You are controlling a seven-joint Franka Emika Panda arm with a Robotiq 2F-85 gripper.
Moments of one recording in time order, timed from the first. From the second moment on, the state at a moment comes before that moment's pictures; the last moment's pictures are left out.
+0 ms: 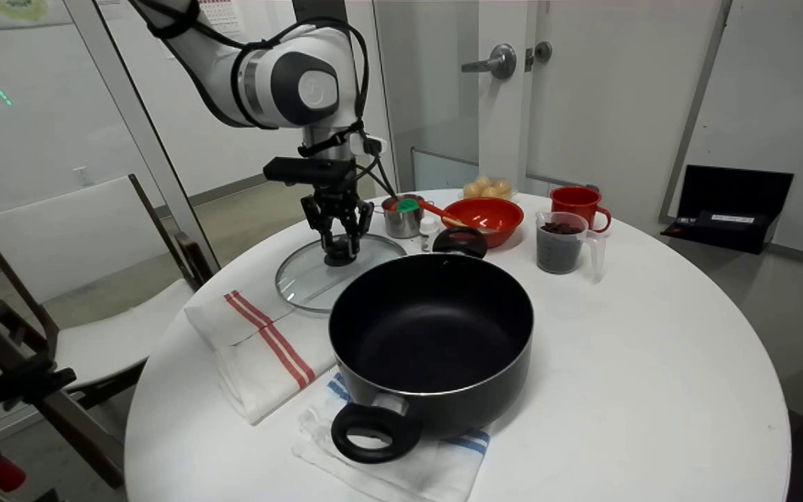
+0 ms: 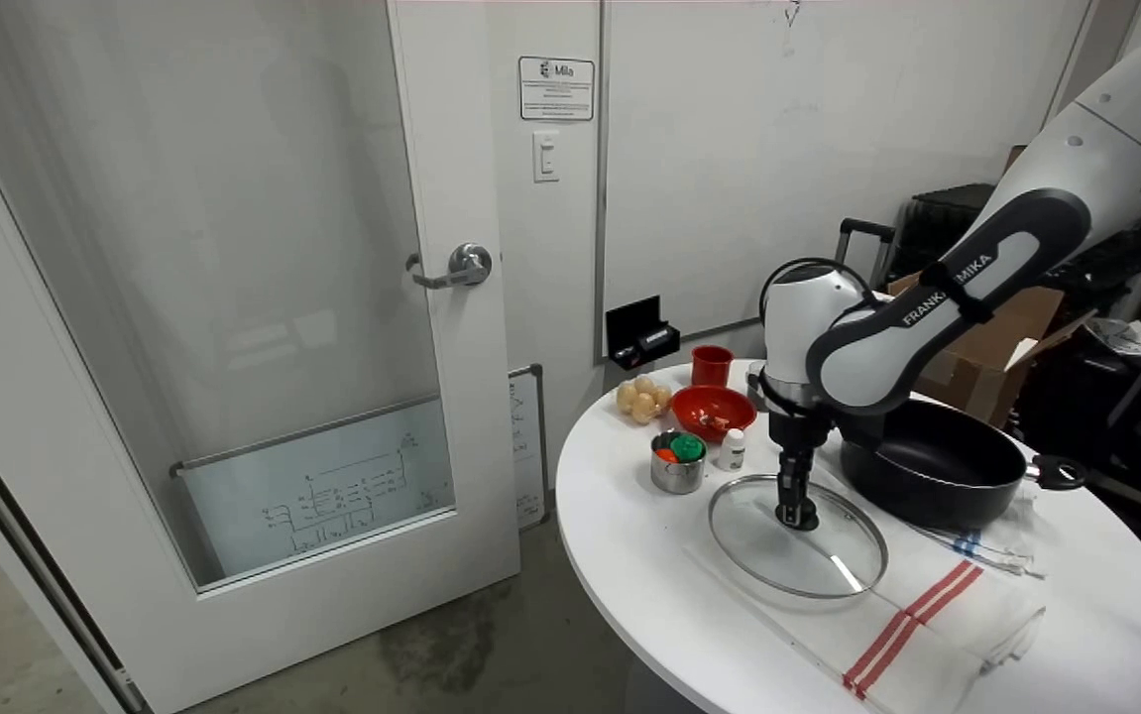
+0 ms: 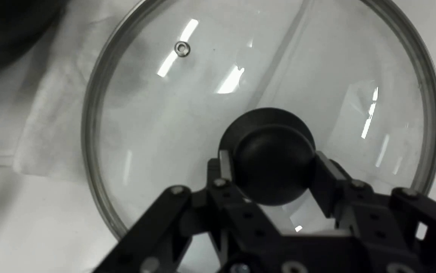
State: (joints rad) arm 0.12 1.11 0.09 -1.48 -0.16 2.43 -0.12
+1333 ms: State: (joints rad) arm 0.11 0.82 -0.01 -1.65 -0.16 2.38 -0.11
